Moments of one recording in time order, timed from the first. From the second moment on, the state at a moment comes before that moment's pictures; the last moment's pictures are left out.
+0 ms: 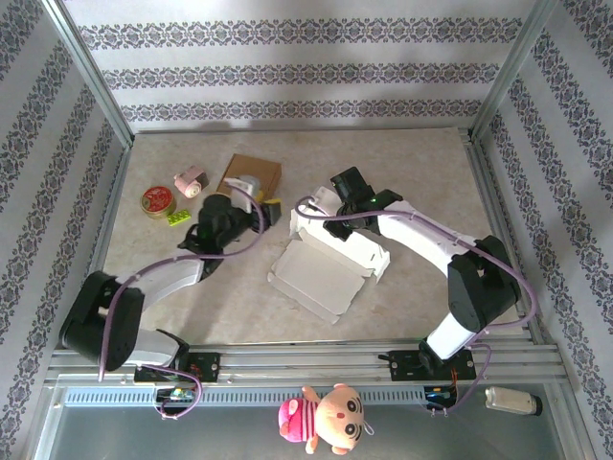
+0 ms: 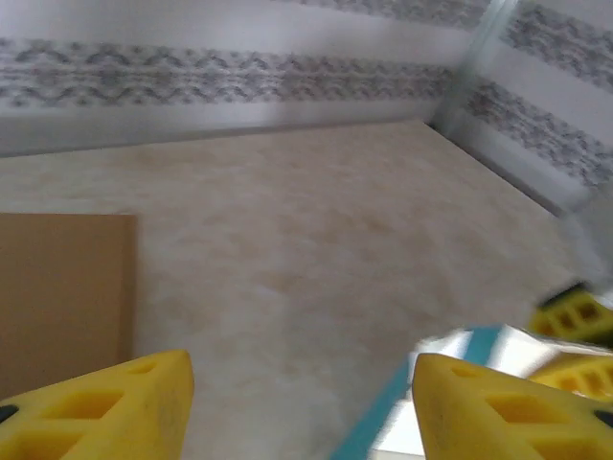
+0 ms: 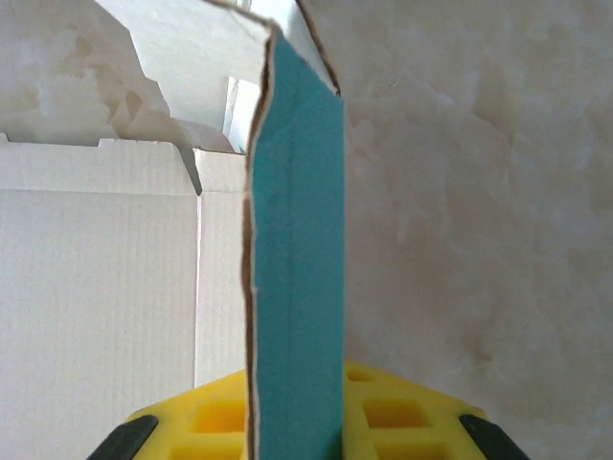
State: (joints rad) left arm -0.36 1.36 0.66 0.44 0.20 -0.22; right arm 0.55 1.62 1.18 -0.56 -0.08 -0.44
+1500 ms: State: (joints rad) left arm -0.38 1.82 0.89 0.06 0.67 -0.24; right arm 0.57 1.59 1.09 -0.45 -0.05 -0.58
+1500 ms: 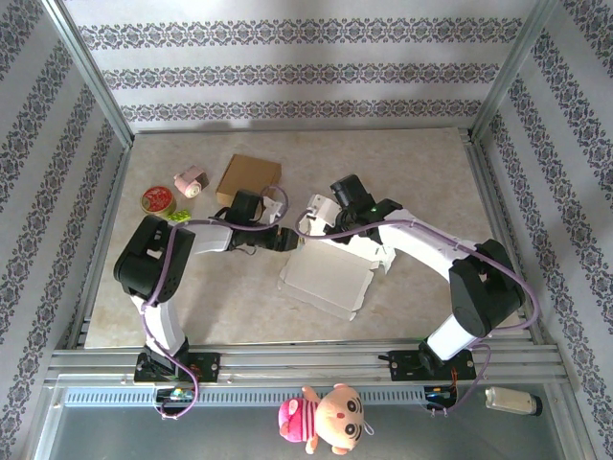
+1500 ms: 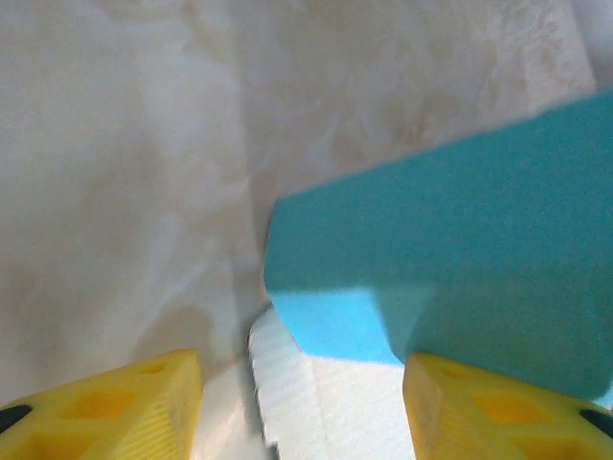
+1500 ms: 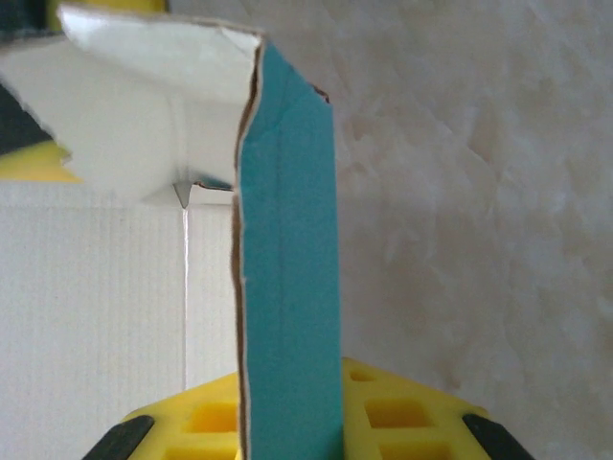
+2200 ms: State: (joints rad) left arm -0.41 1.76 0.85 0.22 0.61 0.13; right arm 0.60 1.58 1.09 -0.45 -0.04 -0.59
